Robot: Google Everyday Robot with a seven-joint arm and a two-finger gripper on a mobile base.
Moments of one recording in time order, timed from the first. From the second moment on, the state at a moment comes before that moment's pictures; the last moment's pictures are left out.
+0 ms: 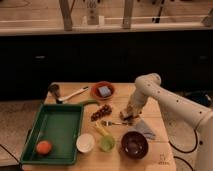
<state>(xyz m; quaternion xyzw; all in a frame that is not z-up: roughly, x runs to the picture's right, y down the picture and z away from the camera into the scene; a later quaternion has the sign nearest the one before) 0.180 0.136 0.865 -0.30 -0.15 -0.18 0.92</state>
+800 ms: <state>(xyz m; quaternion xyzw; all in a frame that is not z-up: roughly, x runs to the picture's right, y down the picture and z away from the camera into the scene) 0.183 0.135 0.831 -0.29 -0.15 -0.22 0.92</state>
